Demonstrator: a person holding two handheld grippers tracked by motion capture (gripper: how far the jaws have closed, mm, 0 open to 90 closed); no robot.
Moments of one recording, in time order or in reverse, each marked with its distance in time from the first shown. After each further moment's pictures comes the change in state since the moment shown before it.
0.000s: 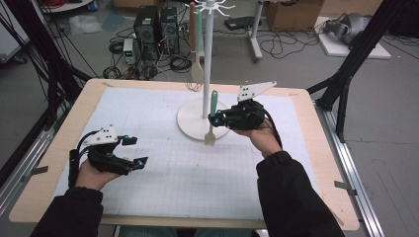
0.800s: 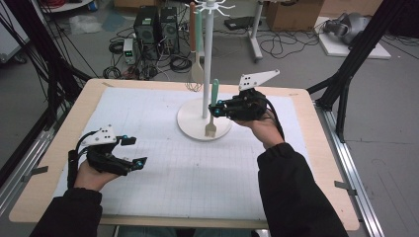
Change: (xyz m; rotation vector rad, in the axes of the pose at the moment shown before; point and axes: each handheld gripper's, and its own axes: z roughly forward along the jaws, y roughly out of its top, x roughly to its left) left arm 0.000 0.000 -0.002 -0.010 0.003 0.001; right arm -0.005 0.023 -0.008 -0.008 -0.017 -0.022
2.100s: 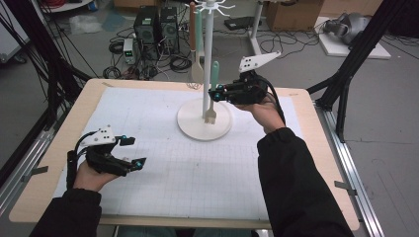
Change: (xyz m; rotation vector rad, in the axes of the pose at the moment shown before) left arm 0.000 -0.002 -0.002 0.000 0.004 -0.009; right arm -0.020 0.031 -0.006 0.000 -0.010 -0.012
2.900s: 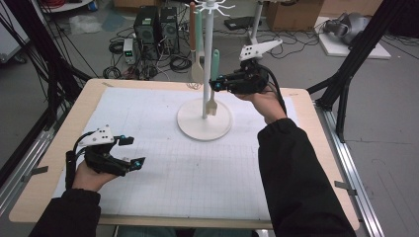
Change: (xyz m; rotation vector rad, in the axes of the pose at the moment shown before) left arm 0.001 0.000 -0.002 -0.005 0.004 -0.002; right arm -0.012 0.022 -0.005 0.001 -0.014 -0.007
